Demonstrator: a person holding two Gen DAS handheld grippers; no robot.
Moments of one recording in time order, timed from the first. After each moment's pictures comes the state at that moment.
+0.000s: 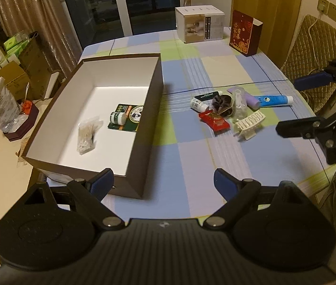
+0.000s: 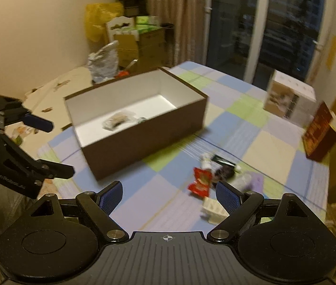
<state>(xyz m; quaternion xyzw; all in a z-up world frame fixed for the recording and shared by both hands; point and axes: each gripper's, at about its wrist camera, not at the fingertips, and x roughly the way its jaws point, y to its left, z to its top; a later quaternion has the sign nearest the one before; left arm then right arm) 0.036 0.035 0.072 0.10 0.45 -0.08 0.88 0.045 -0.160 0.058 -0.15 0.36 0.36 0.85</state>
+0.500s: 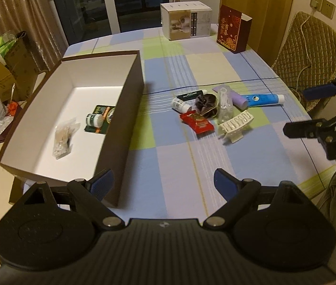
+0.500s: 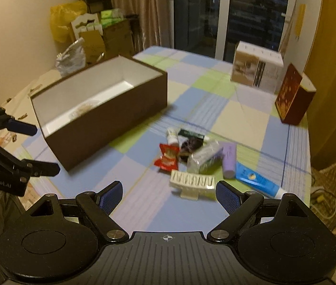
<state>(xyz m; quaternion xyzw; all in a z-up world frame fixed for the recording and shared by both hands) 0.054 0.006 0.046 0.09 0.45 -0.10 0.88 0.058 -0.203 0.042 -0.12 0.41 0.30 0.85</state>
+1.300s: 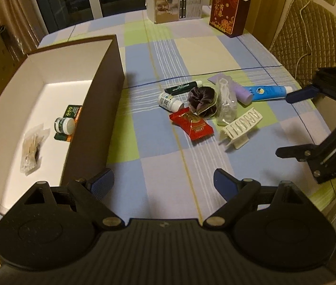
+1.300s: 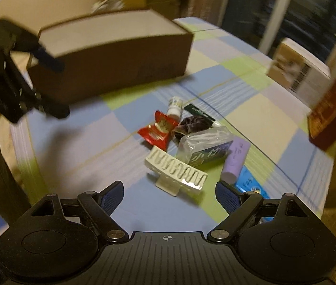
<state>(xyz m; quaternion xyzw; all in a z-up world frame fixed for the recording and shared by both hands) 0.126 -0.012 -0.010 0.09 0.49 -0.14 0.86 0.126 -0.203 -0.042 -0.28 0.40 0.40 0.78</state>
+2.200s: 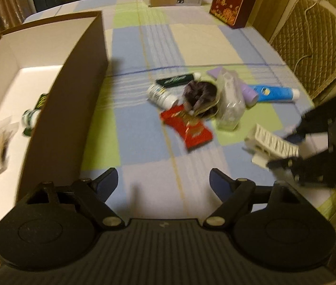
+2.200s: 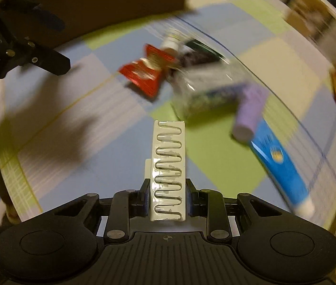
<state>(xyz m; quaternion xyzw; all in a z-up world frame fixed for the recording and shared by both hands) 0.175 -0.023 -0.051 0.05 0.52 -0.16 0.84 0.161 -0.205 -0.100 -0.27 0.53 0.34 0.73</state>
